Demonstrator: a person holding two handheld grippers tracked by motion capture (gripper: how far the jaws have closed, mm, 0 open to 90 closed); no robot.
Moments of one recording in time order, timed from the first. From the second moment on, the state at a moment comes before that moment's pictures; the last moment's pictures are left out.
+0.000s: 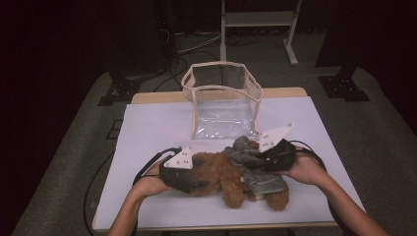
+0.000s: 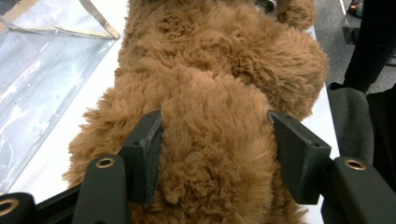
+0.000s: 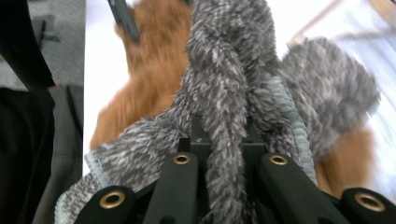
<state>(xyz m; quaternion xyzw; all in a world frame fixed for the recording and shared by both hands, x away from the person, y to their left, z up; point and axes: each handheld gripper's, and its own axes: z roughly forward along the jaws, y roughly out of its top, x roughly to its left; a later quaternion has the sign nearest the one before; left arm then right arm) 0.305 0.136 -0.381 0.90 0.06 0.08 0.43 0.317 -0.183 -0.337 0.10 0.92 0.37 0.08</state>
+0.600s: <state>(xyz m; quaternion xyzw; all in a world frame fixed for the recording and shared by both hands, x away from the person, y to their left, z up) 0.301 0.140 -0.370 0.89 0.06 0.08 0.44 0.319 -0.184 -0.348 0.12 0.91 0.40 0.06</state>
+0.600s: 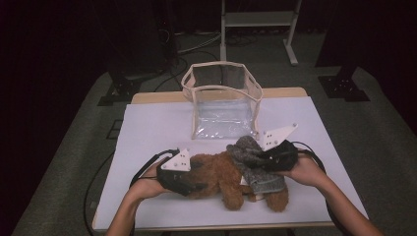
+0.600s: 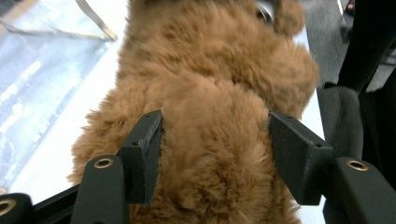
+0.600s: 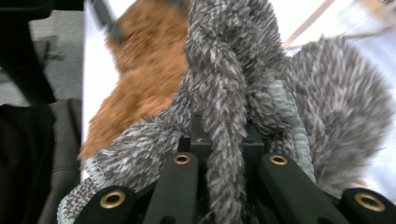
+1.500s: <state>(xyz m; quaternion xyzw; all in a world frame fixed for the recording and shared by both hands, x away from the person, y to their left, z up) 0.306 0.132 -0.374 0.90 0.08 0.07 0.42 0.323 -0.175 -0.340 0.10 0.91 0.39 0.06</state>
